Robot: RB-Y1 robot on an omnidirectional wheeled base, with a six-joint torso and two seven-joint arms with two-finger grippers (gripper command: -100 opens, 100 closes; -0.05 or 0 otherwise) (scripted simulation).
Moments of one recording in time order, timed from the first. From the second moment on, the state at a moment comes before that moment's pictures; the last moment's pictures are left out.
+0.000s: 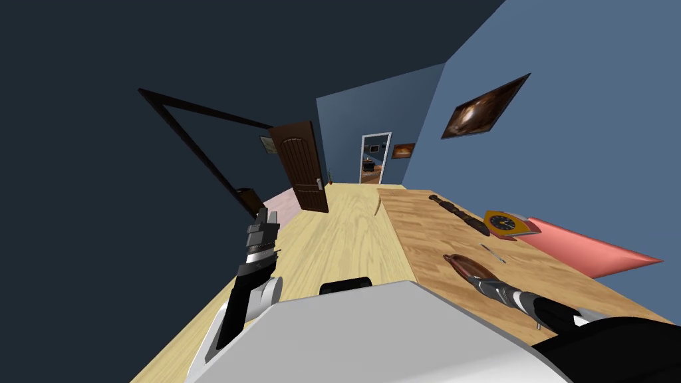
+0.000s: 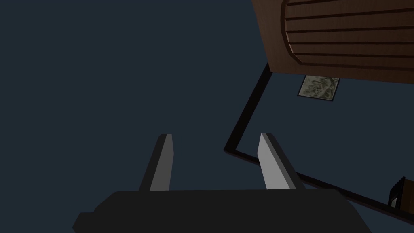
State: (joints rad) left arm 0.51 0.04 0.07 -2.30 -0.03 -0.43 -0.02; right arm 0.44 -1.09 0.21 -0.72 0.39 -0.58 0.24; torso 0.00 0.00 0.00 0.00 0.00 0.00
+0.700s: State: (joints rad) left arm 0.51 0.04 0.07 -2.30 -0.03 -0.43 -0.02; right arm 0.33 -1.13 0.26 -0.59 0.42 -0.66 0.11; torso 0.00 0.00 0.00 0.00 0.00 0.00
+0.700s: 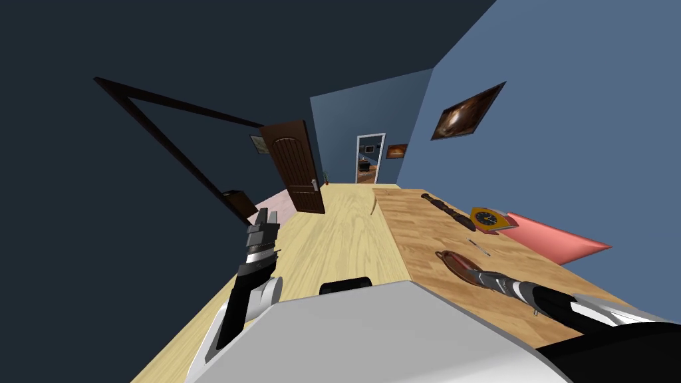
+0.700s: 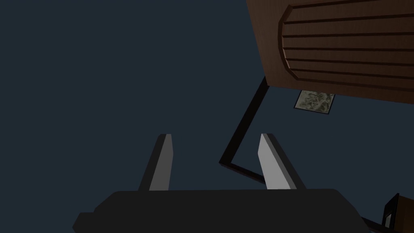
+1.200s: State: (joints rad) left arm 0.51 0.04 0.07 -2.30 -0.03 -0.43 -0.02; right arm 0.27 -1.15 0.29 -0.52 0.44 -0.71 0.02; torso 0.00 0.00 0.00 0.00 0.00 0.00
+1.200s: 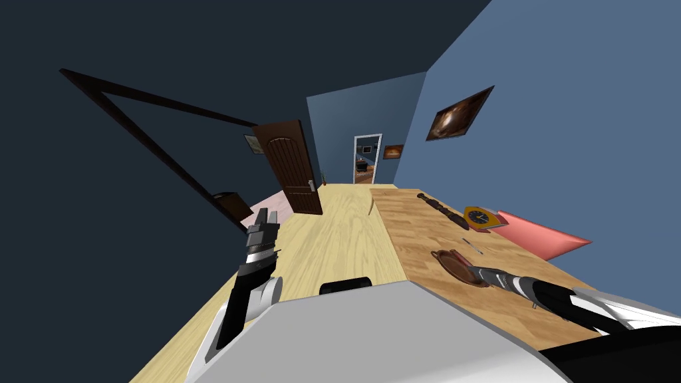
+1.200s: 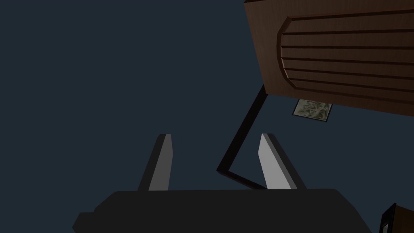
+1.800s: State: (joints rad) left arm 0.51 0.04 0.07 -2.30 -0.03 -0.43 -0.02; right arm 0.25 -1.15 0.30 -0.49 0.45 -0.73 0.01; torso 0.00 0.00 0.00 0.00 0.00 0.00
